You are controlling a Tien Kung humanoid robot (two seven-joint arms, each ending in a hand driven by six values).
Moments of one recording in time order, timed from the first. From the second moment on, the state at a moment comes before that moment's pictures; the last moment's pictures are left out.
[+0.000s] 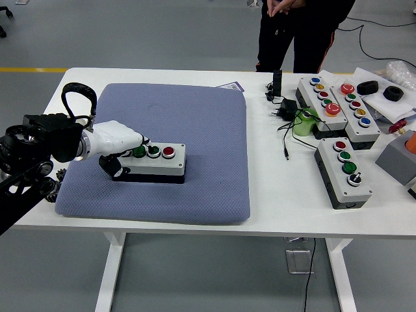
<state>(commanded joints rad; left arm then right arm) -0.72 0.53 -0.86 -1.46 2.14 -0.65 0.08 0.02 -0.10 0.71 0.18 -0.63 -0.19 -0.16</state>
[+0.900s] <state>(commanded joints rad) -0.72 0.42 -1.13 -1.14 1.30 -0.04 0.08 0.02 -0.10 0.69 0.18 -0.60 -0.19 -0.16</state>
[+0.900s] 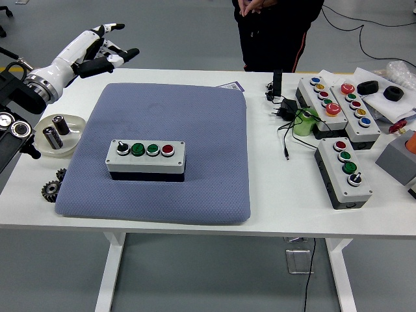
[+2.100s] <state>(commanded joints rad) -0.67 0.40 -1.20 -0.98 0.74 -0.07 0.00 0.02 -0.09 0.73 0.18 -0.65 -0.19 -0.17</state>
